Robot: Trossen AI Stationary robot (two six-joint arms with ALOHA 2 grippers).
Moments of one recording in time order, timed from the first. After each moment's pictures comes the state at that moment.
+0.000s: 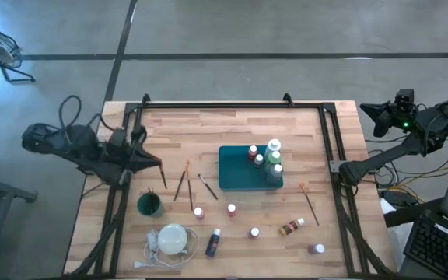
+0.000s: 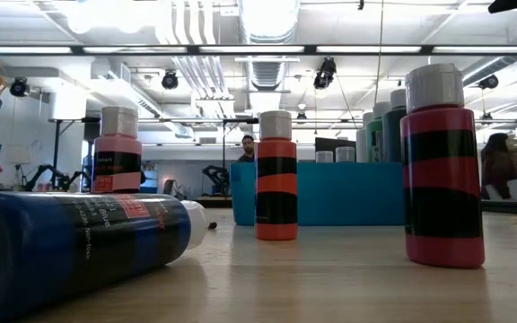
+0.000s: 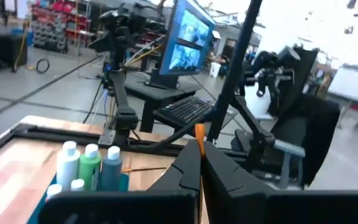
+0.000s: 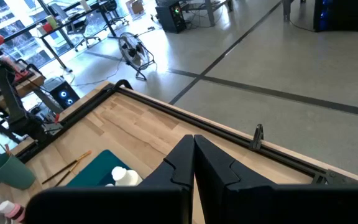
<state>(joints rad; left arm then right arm) -0.33 0.69 0.90 -0.24 -0.17 -0.24 0.36 0.42 1.38 -1.57 0.94 0.89</state>
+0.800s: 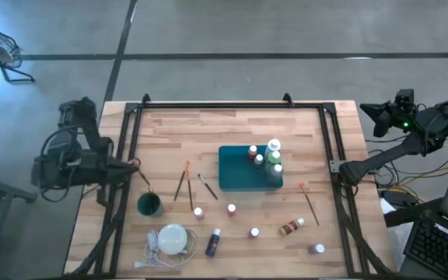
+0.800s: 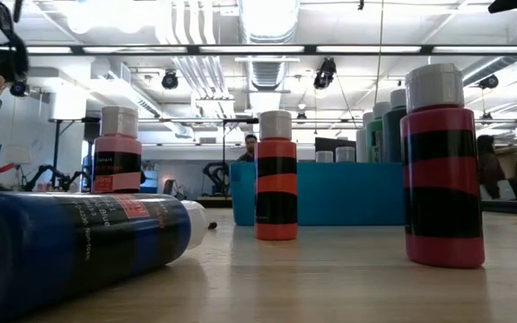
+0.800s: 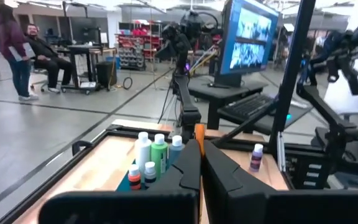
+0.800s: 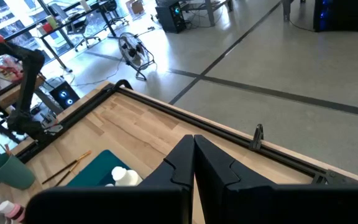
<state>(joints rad) -1.27 0.63 0.89 -0.39 -1.42 -0.24 0.36 0.42 1.38 -1.57 0.94 0.89</state>
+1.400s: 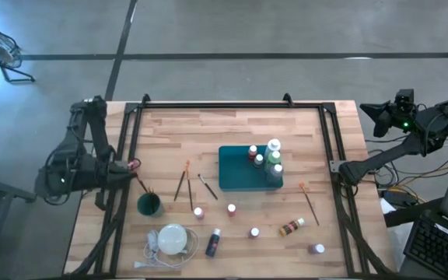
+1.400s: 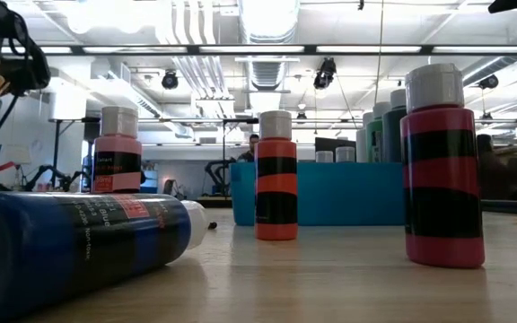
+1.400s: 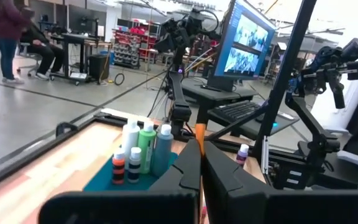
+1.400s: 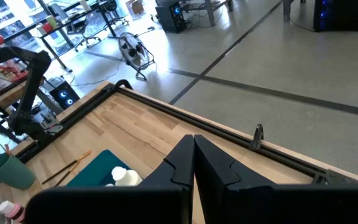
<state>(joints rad) -1.43 0.64 0.74 -0.39 -1.57 -0.47 0.36 0.42 1.38 -1.57 0.94 0.89</state>
